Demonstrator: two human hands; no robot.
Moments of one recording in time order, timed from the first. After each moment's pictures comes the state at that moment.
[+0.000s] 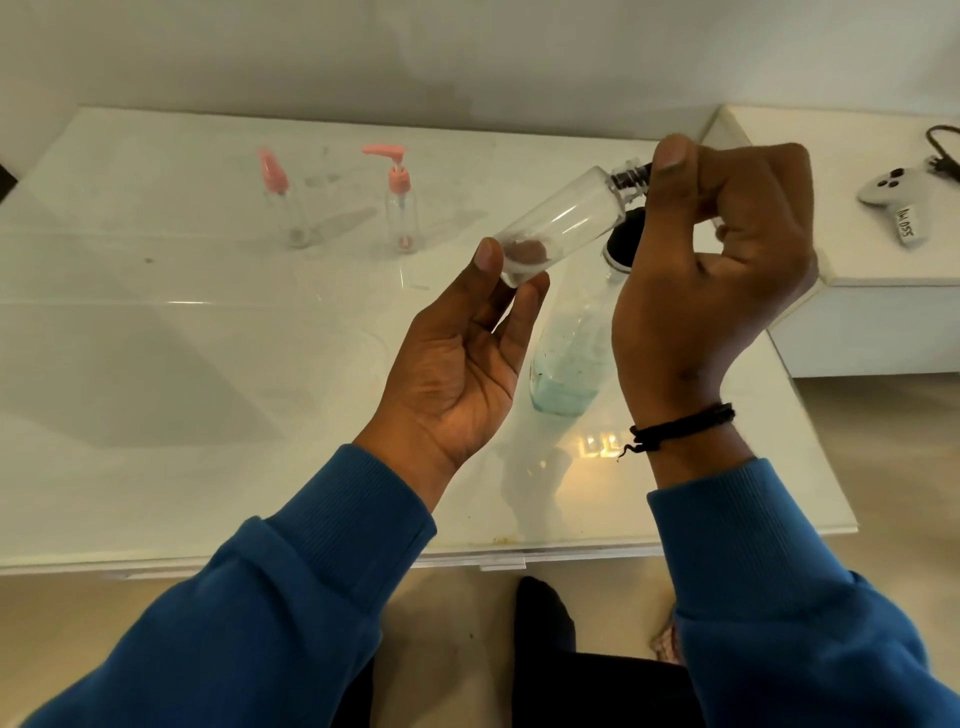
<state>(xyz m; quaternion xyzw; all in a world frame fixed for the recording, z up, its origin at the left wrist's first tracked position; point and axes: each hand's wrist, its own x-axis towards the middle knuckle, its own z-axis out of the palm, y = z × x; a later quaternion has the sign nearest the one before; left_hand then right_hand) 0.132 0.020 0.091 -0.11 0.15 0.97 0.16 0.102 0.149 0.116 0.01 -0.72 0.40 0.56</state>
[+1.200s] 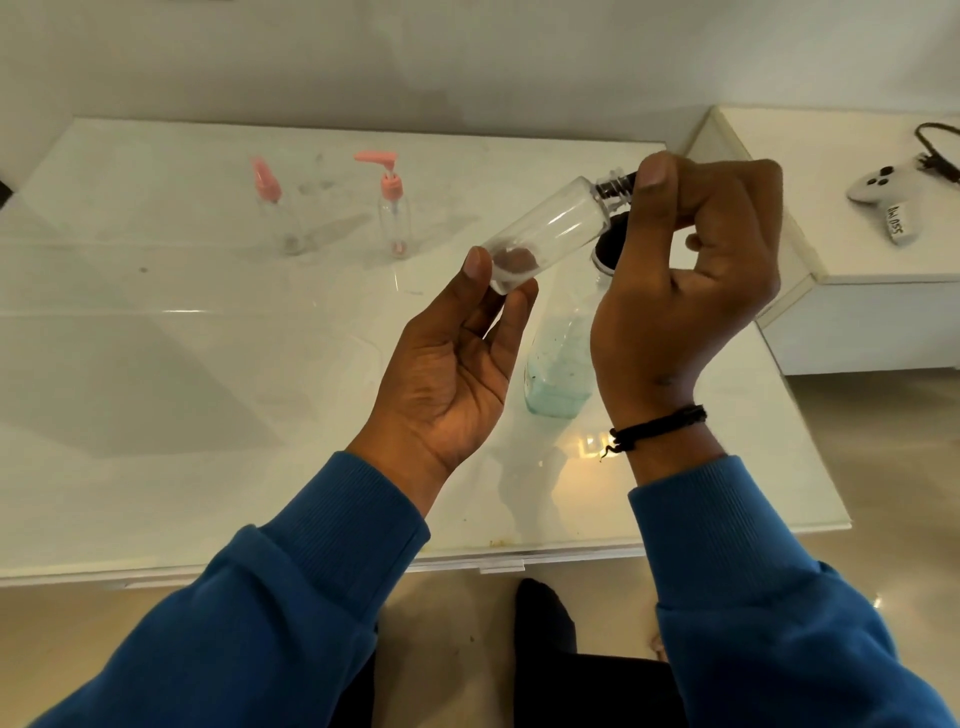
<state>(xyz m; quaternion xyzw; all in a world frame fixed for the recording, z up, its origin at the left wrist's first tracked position) 0.132 0.020 0.088 -0.12 0.14 0.97 0.16 0.101 0.147 0.108 0.02 -0.70 0.44 0.56</state>
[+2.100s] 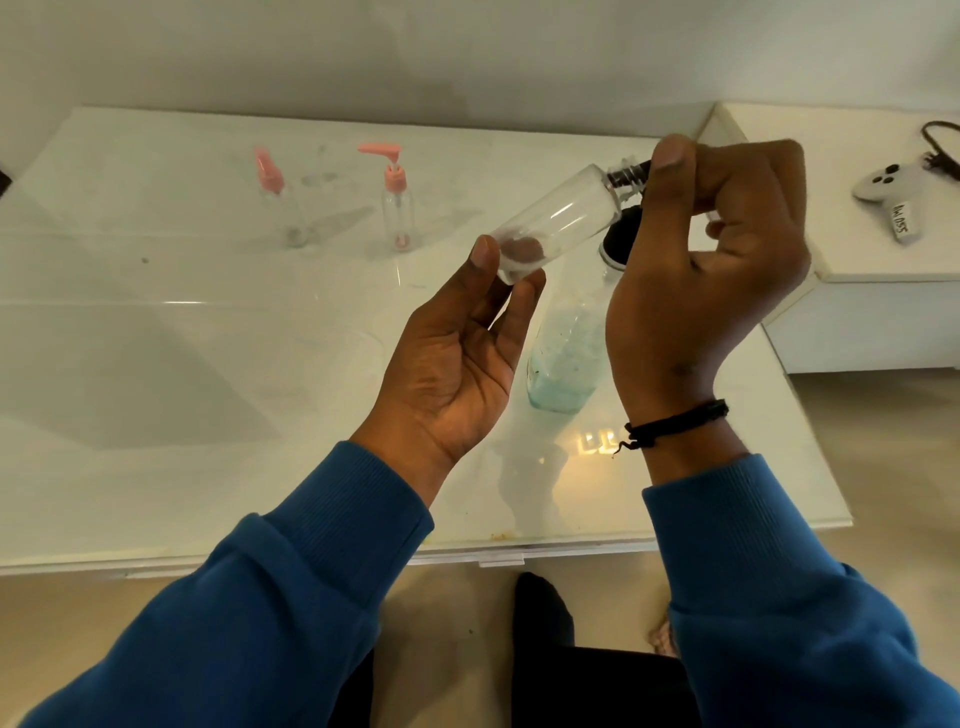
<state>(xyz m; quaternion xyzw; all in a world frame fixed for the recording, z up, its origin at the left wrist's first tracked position) 0.131 0.020 0.090 -0.10 0.15 0.97 0.16 0.100 0.150 0.111 0.01 -0.71 0.41 0.57</state>
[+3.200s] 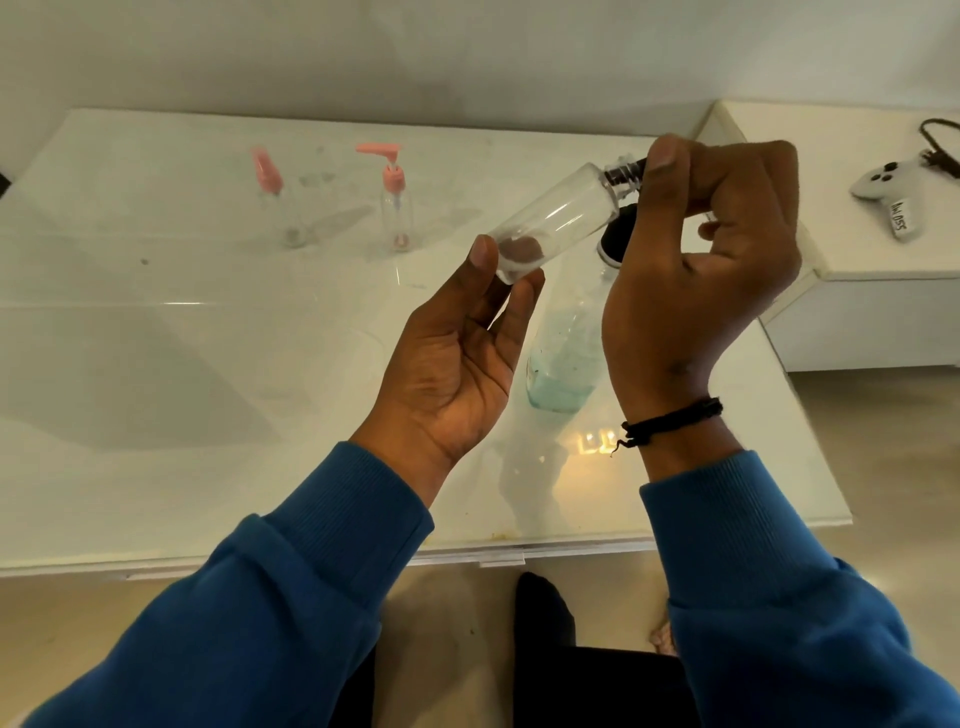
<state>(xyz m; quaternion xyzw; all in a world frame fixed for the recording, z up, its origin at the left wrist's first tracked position) 0.131 0.021 0.090 -0.11 0.14 0.97 0.16 0.099 0.149 0.110 0.01 -0.71 0.43 0.57</state>
